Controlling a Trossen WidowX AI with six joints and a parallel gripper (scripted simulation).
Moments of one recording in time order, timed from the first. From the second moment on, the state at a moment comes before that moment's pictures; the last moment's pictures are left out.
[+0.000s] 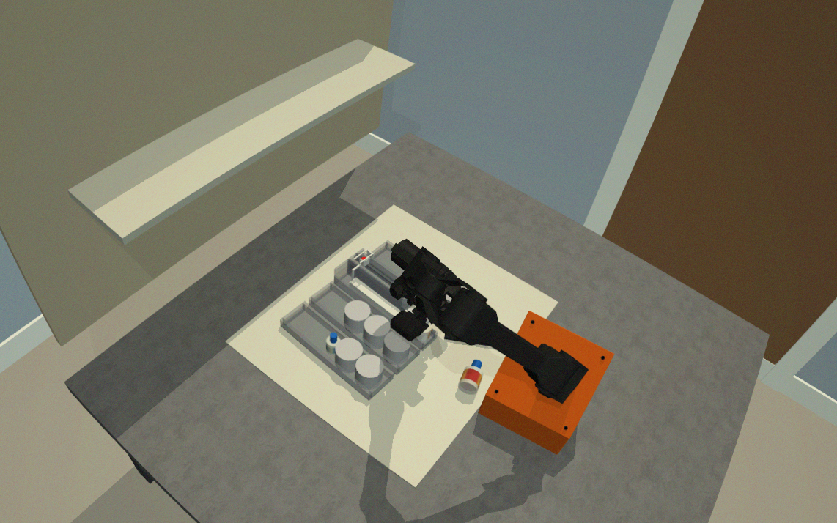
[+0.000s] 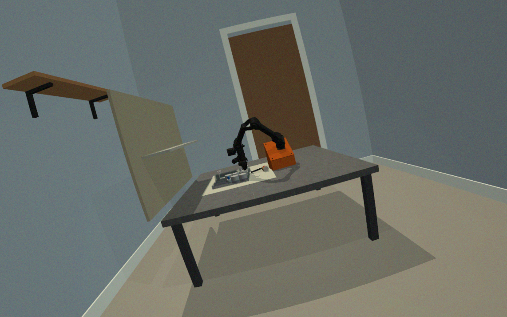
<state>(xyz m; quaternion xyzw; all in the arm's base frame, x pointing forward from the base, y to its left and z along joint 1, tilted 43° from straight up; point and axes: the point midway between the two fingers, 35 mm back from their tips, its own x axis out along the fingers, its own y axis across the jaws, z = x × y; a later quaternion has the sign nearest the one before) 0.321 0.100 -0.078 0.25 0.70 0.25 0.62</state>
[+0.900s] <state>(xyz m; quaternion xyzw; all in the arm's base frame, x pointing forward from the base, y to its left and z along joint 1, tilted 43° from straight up) 0.317 0.100 -0.078 0.25 0.70 0.26 0.62</state>
